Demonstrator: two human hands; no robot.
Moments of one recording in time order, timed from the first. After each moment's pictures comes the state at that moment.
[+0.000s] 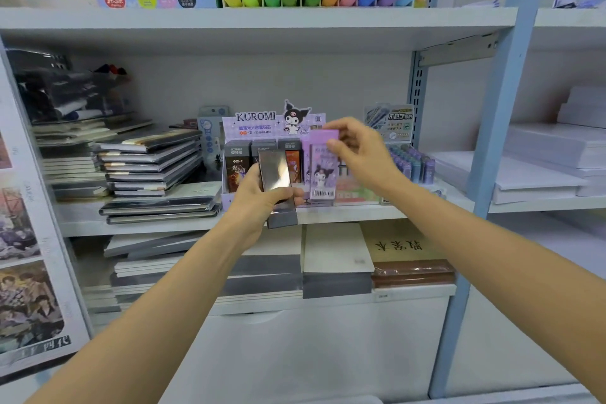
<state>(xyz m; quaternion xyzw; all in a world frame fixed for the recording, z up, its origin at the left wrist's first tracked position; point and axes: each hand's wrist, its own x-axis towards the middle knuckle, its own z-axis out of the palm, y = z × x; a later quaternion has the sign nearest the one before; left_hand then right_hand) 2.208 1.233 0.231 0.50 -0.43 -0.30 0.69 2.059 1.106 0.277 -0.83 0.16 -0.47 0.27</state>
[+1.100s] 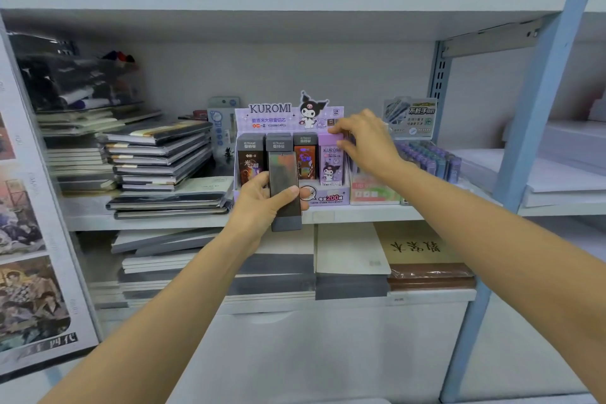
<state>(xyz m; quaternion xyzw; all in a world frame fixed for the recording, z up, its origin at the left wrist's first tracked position) 2.238 1.228 0.209 0.47 -0.44 -0.32 0.69 2.101 1.059 0.280 -0.88 0.26 -0.40 -0.04</state>
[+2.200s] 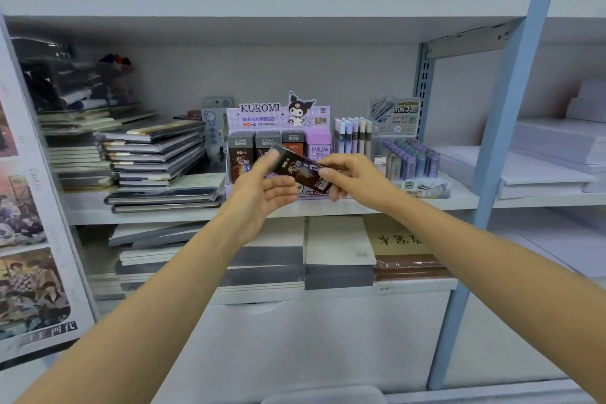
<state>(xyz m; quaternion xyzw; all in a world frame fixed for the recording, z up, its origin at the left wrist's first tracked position) 2.214 1.237 0.229 0.46 -0.36 -0.39 0.71 2.061 1.097 0.234 -0.87 0.12 -0.33 0.34</state>
